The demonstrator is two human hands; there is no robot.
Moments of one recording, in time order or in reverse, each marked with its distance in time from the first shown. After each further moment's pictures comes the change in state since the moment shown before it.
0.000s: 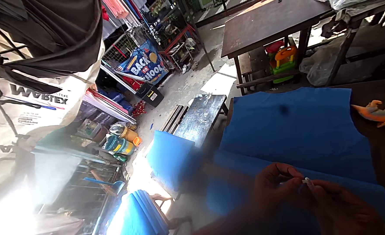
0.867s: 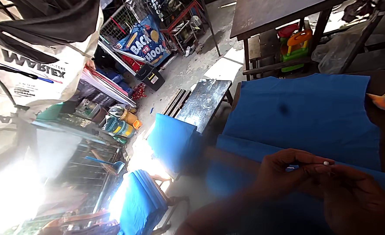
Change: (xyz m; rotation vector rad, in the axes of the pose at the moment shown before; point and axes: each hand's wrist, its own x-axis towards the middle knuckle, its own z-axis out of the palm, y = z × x) left_hand -0.013 0.012 0.003 0.094 -0.017 0.208; right_hand -0.013 0.017 0.001 -0.235 -0.035 -0.279
